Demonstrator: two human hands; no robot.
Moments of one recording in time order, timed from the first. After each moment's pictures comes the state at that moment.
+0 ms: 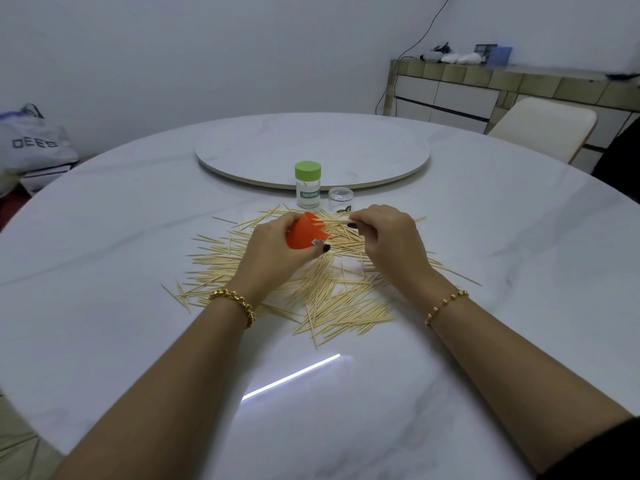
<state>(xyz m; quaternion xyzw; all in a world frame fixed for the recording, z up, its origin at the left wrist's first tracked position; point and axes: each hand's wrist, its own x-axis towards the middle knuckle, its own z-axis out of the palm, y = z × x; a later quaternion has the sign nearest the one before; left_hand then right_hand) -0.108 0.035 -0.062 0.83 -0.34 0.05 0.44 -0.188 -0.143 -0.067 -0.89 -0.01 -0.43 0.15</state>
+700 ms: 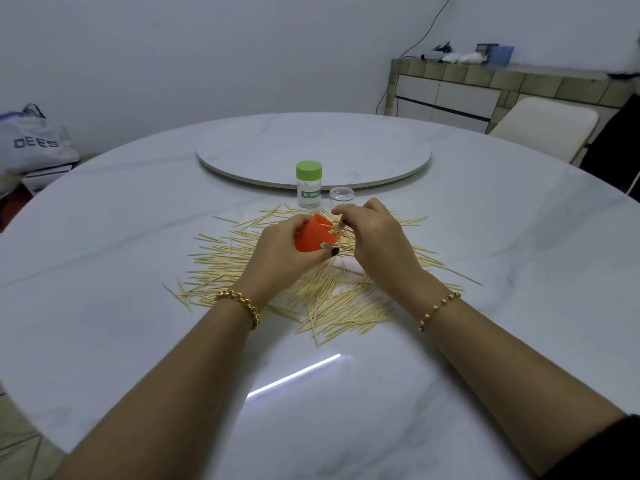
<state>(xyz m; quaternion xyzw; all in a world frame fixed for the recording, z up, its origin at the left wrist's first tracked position) -0.115 0.031 -0.062 0.82 -0.37 0.04 0.44 -0.183 -0.126 -0.066 -0.91 -0.04 -0.41 0.10</state>
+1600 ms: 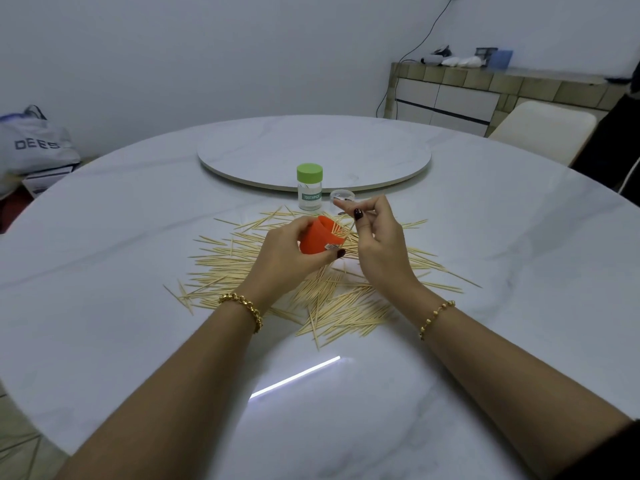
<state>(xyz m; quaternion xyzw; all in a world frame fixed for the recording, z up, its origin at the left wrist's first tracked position) -0.119 0.028 -0.061 0.80 -0.37 0.03 0.46 -0.187 -0.109 -0.068 -0.75 0.02 -0.39 0.53</state>
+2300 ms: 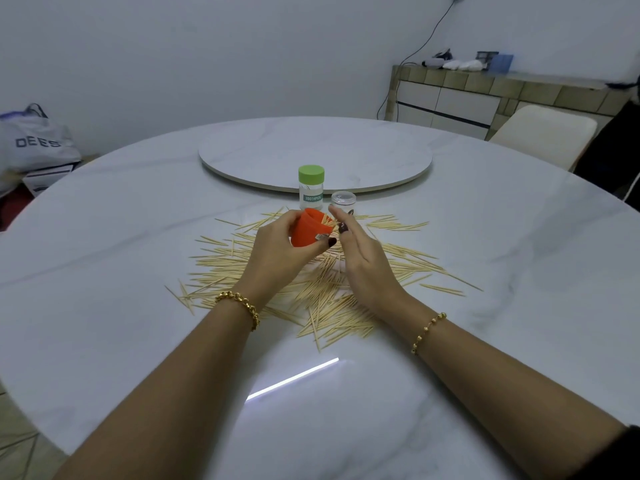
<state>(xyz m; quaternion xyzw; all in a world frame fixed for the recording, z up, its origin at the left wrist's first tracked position) -0.112 0.033 -0.060 0.78 -0.34 0.05 0.52 -0.200 -0.086 -0.067 -0.81 0.03 -0.28 0.52</state>
